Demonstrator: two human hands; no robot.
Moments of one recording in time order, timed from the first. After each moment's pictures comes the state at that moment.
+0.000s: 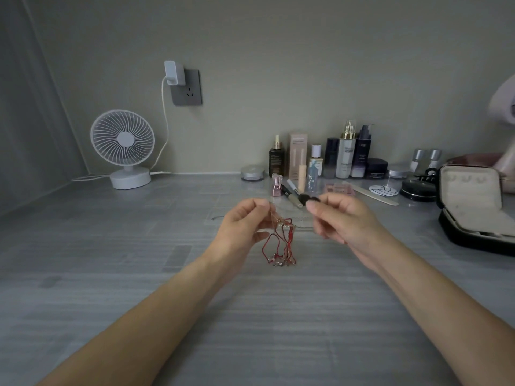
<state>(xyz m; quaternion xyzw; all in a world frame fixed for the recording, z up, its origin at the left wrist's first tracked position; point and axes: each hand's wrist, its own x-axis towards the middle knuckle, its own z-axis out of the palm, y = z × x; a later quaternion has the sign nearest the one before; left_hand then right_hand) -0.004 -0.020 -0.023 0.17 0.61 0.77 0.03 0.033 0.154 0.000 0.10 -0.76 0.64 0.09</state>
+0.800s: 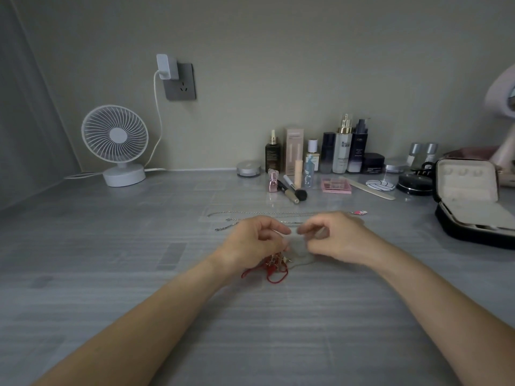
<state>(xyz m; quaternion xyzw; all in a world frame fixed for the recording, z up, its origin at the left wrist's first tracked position) 0.000 -0.017 -0.037 0.21 0.79 0.57 0.08 0.025 0.162 -0.017 0.07 -0.94 0.33 0.02</state>
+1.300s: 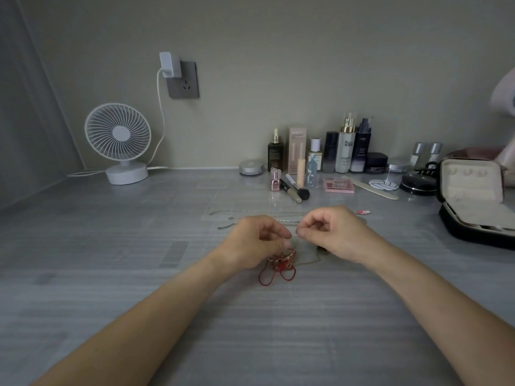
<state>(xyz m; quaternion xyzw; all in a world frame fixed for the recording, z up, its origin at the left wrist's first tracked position) 0.000 -0.020 -0.032 0.23 0.81 0.54 0.06 0.025 0.154 -0.017 0.12 -0.91 0.39 0.09</state>
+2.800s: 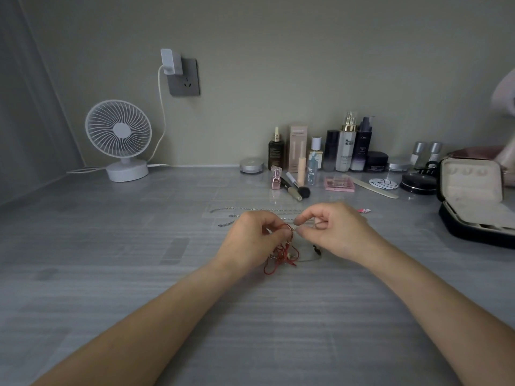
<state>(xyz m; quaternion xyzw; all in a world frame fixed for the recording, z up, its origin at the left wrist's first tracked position) -0.001 -0.014 -0.039 0.22 0.86 0.46 -0.09 0.027 0.151 -0.017 0.11 -0.92 0.34 0.14</state>
